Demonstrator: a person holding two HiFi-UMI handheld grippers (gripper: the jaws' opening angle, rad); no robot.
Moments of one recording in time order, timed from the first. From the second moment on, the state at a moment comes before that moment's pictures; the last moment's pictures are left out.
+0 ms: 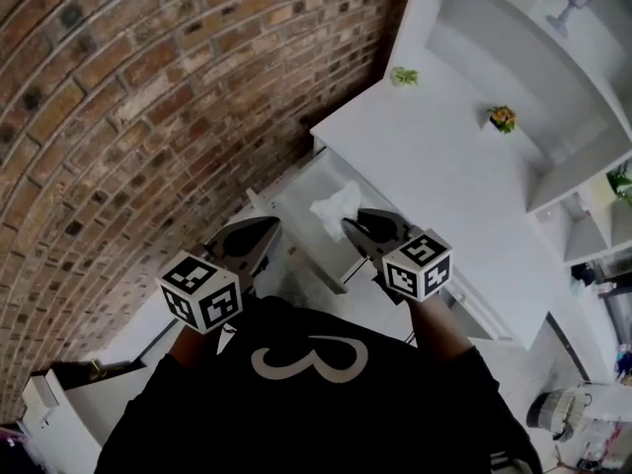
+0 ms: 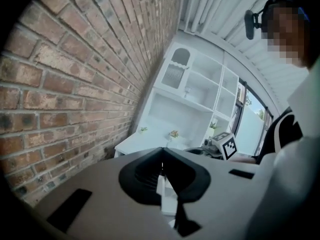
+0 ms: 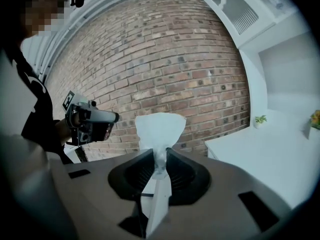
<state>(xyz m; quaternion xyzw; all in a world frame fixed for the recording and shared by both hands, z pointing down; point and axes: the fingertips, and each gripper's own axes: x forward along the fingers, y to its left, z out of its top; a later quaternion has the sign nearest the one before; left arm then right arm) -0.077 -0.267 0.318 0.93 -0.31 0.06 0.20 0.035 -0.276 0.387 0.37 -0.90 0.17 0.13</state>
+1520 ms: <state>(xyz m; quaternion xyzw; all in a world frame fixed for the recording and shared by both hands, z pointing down) -0.040 -0.265 0.301 0.95 -0.24 0.03 0.20 0.051 -0.249 0.317 0.38 -0.92 0.11 0.05</state>
